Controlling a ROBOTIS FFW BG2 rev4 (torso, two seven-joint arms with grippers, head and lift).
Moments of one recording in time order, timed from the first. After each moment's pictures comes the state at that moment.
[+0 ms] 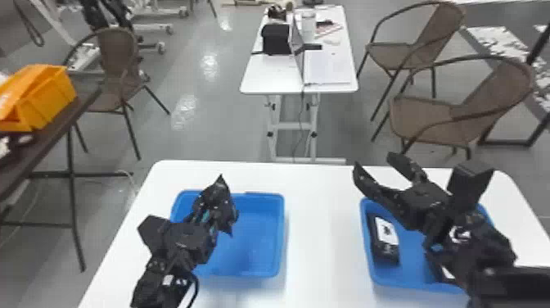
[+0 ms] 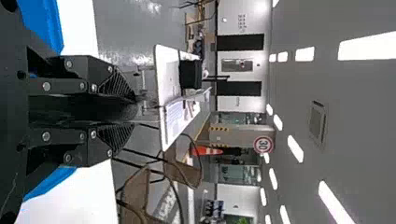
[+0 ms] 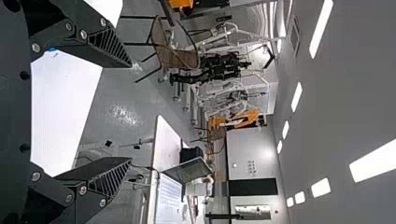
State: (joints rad) left arm 0.19 0.00 0.12 -1.44 0.06 -0.30 -0.36; right arm 0.09 -0.09 0.05 -1.66 -0.14 0.11 0.43
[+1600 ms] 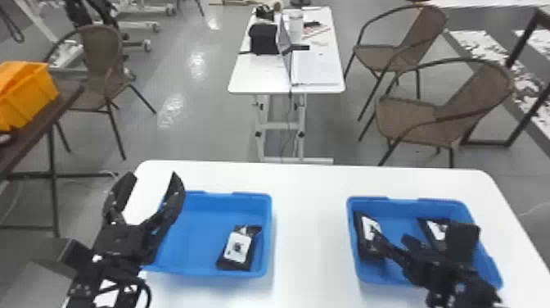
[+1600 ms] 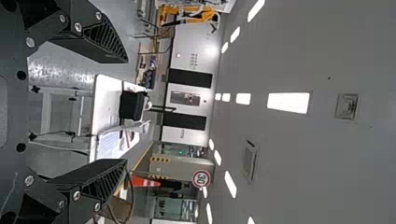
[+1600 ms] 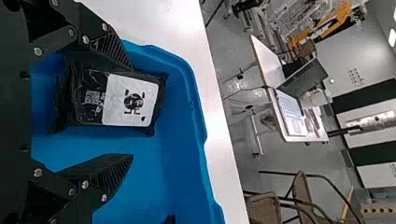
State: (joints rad) left arm 0.37 0.00 0.17 -1.75 0.22 -0.36 -0.29; right arm 0.05 -0.13 -0.03 -1.28 -0.32 0.26 0.28
